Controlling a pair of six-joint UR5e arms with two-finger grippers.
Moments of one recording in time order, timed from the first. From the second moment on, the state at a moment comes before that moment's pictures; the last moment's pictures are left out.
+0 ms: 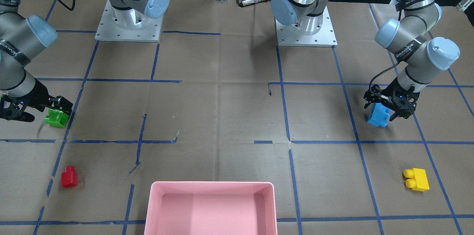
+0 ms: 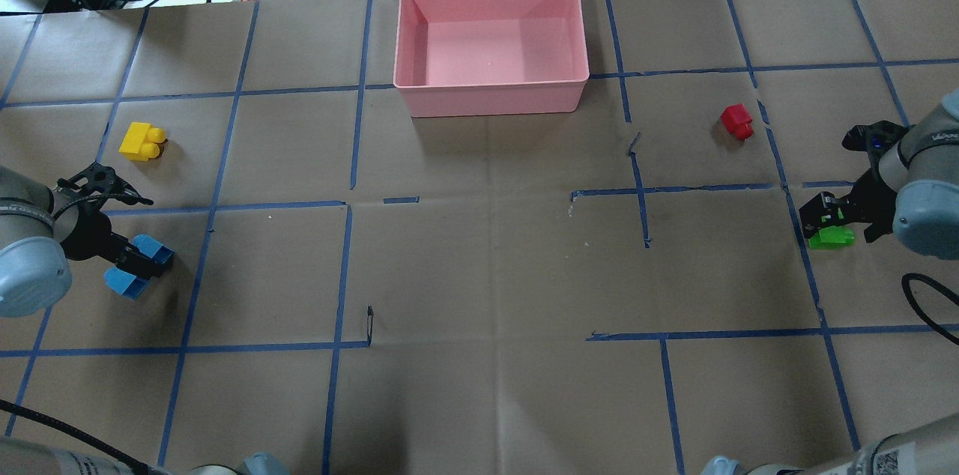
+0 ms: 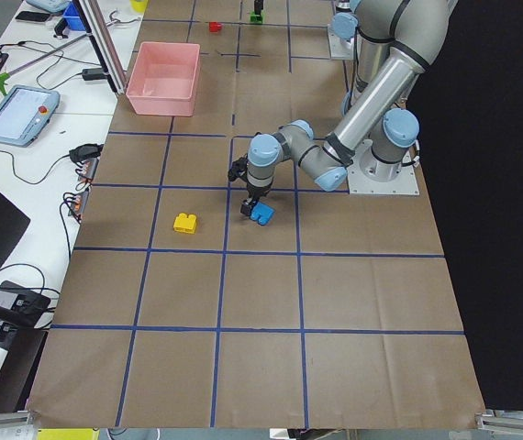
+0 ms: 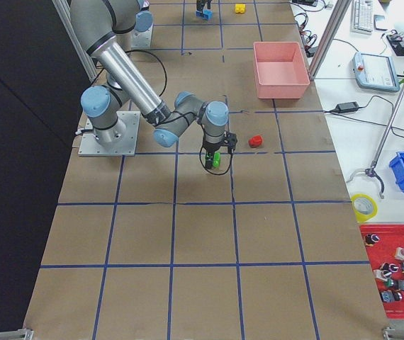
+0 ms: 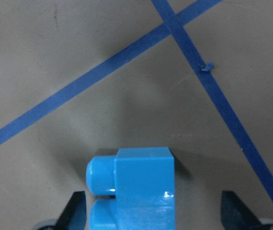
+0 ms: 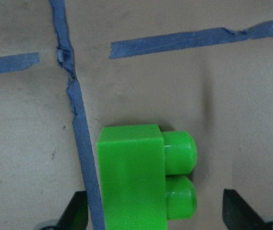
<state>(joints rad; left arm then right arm) -0.87 -1.81 -2.17 -0.71 1.51 1.28 0.98 -1.29 2.11 -2.35 -1.61 -0.46</state>
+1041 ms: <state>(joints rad) -0.87 -1.84 -2.16 -0.70 1.51 1.36 0.98 -1.28 2.11 -2.34 -1.63 -0.46</state>
